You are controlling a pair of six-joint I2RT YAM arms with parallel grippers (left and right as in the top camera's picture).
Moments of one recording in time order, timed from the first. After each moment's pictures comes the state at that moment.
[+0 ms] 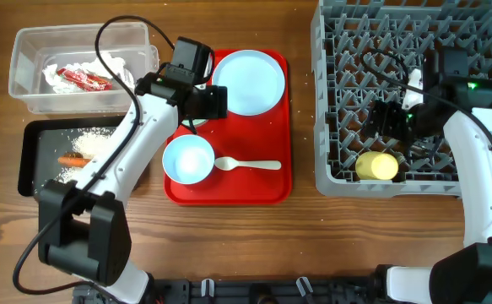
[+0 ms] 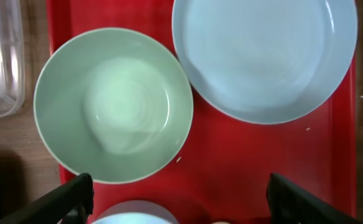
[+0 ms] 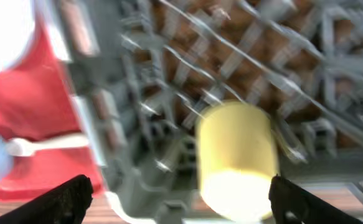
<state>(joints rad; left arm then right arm) -0.34 1.76 1.37 -0.74 -0.02 -0.29 -0.10 1.53 1.36 -1.23 -0.19 0.17</state>
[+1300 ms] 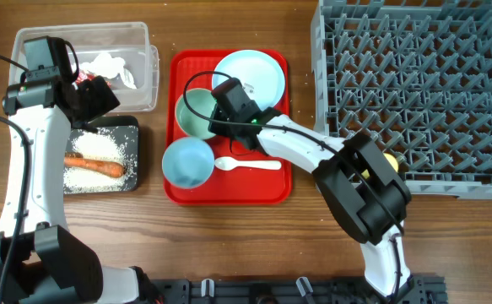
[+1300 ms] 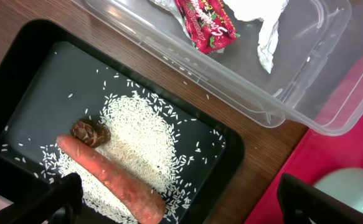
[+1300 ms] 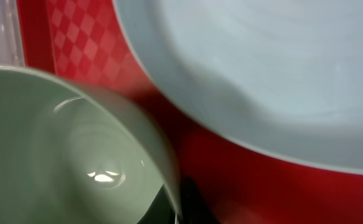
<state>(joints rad) 0.21 1.60 1.38 -0.94 -0.12 -0.36 0.69 2.13 1.38 -0.20 -0.04 0.94</state>
